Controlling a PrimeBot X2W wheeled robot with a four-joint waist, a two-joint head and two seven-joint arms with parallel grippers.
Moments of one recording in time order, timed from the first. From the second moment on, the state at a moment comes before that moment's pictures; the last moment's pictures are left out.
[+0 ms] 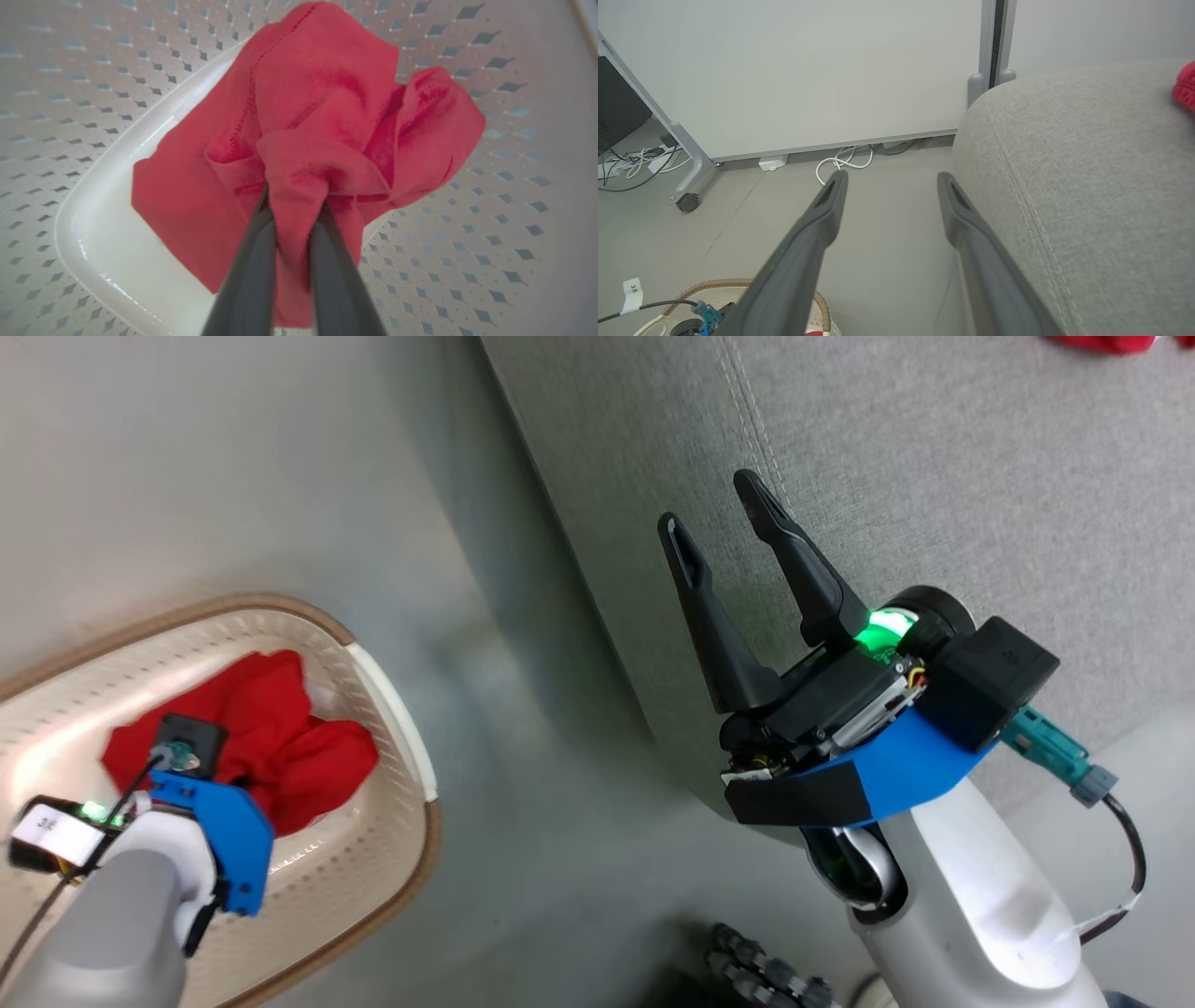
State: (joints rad) left arm -0.64 0.42 -0.62 1.05 -0.42 -0.11 0.05; right arm -0.52 -0.05 0.40 0.06 0.39 0.13 -0.26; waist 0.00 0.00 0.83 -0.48
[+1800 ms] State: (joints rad) left arm -0.77 0.09 -0.84 0.67 -0.72 -0.13 -0.16; right arm -0.20 -0.05 0.22 0.22 0.15 0.13 -0.04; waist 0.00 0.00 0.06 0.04
